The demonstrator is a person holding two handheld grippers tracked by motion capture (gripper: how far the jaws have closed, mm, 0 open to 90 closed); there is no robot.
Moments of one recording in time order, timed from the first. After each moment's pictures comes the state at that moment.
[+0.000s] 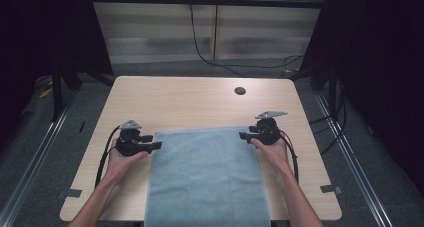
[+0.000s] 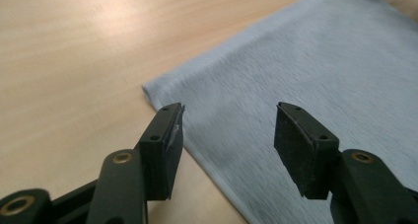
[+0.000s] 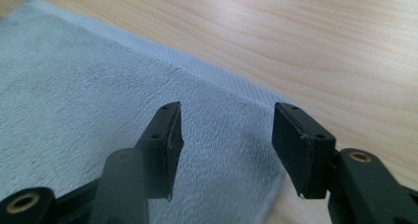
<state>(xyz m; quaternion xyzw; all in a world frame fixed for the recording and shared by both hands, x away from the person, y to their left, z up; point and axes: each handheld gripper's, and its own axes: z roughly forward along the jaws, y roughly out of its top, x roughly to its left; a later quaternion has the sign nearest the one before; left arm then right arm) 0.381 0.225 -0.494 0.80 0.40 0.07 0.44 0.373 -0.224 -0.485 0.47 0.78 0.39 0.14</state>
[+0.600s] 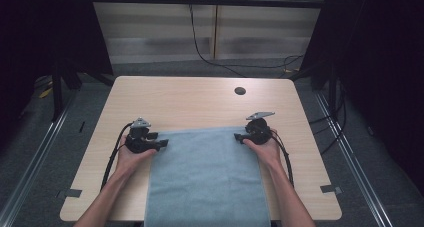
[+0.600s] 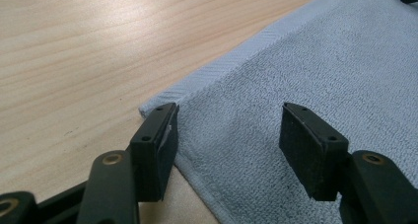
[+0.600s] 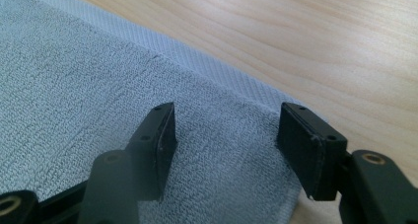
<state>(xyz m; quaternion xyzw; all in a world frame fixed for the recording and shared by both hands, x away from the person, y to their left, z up) 0.389 0.207 -0.506 0.82 0.39 0.09 0.41 0.385 -0.206 -0.504 0.47 0.80 0.34 0.16</state>
